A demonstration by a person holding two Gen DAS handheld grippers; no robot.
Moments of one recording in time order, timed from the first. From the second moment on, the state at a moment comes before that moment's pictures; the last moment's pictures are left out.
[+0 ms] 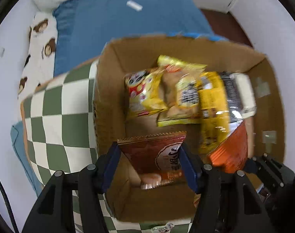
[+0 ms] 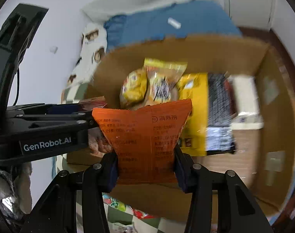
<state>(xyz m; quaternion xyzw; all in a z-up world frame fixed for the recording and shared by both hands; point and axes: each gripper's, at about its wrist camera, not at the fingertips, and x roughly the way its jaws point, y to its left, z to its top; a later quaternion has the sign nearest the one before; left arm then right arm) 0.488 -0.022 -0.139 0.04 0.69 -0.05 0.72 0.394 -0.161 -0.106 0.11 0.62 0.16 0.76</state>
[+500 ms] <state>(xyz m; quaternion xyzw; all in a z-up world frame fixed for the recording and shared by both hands) 0.489 -0.019 -0.164 0.01 0.69 -0.05 0.73 0.421 -0.176 -0.157 0.12 0.67 0.13 0.72</state>
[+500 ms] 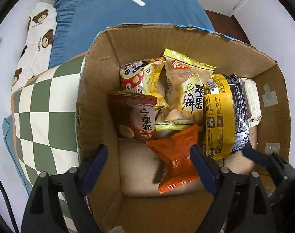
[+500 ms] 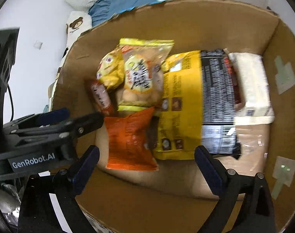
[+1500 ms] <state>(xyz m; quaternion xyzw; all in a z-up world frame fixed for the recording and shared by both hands) 0.362 -0.026 -0.031 -0.02 0.51 -0.03 0.86 0.323 -0.213 -0.011 0.02 0.53 0.05 0.85</state>
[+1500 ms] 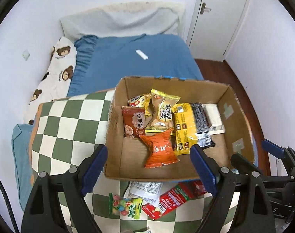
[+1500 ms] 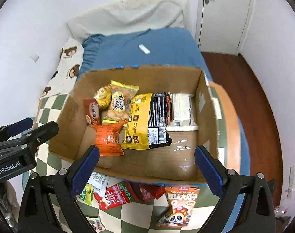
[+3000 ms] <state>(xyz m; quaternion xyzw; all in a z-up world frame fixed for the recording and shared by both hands) 0.313 -0.028 -0.249 0.04 0.65 -0.08 0.76 0.197 -0.201 -0.170 0.21 0.63 0.03 0.74</state>
